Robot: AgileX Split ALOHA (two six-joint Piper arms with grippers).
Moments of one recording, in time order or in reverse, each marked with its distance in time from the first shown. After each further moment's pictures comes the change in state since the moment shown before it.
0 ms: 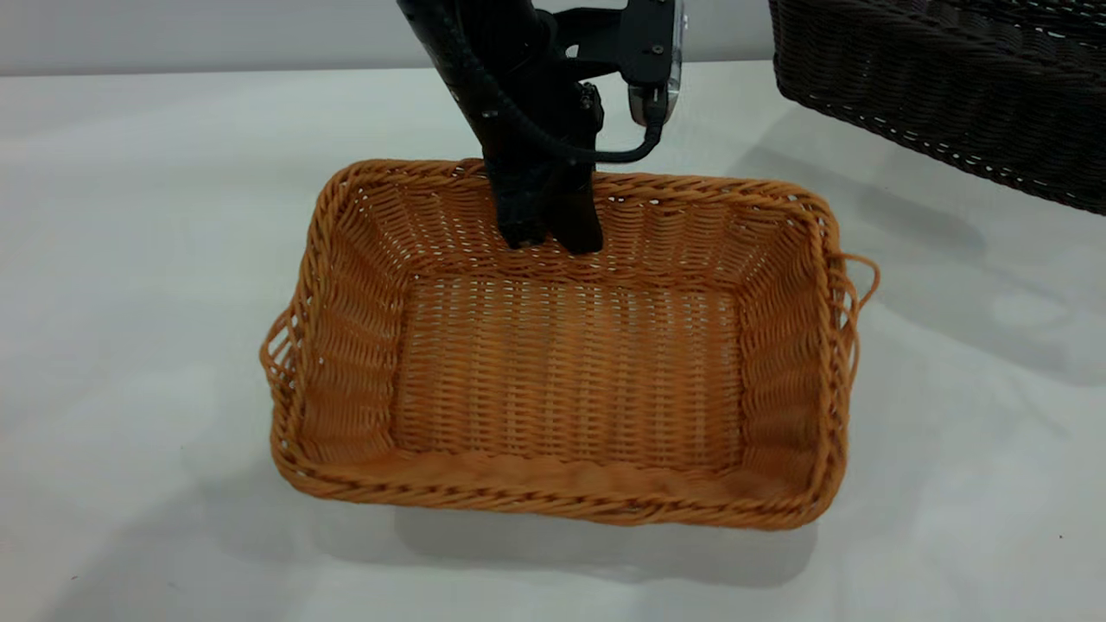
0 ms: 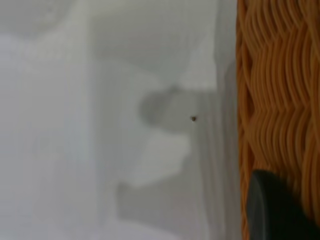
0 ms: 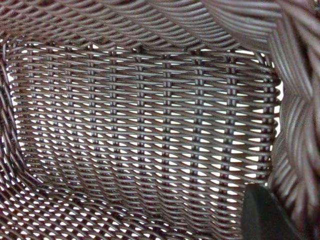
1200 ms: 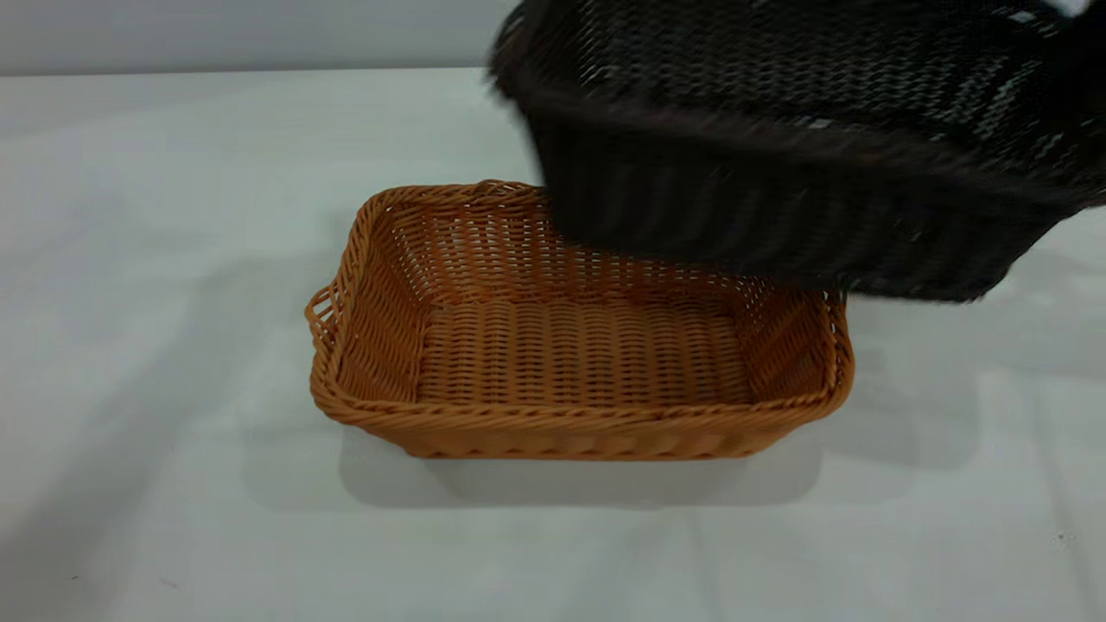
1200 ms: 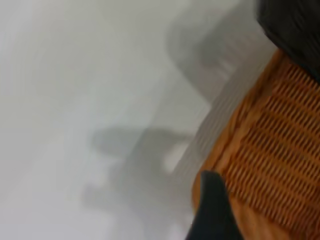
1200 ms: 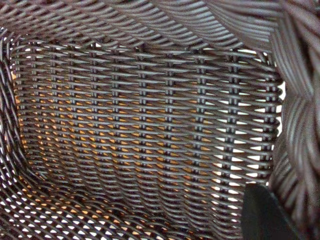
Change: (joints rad) left arm 0.307 -0.330 -0.001 -0.001 0.222 -0.516; right arm 0.331 -0.001 -0.002 -0.151 0.173 0.125
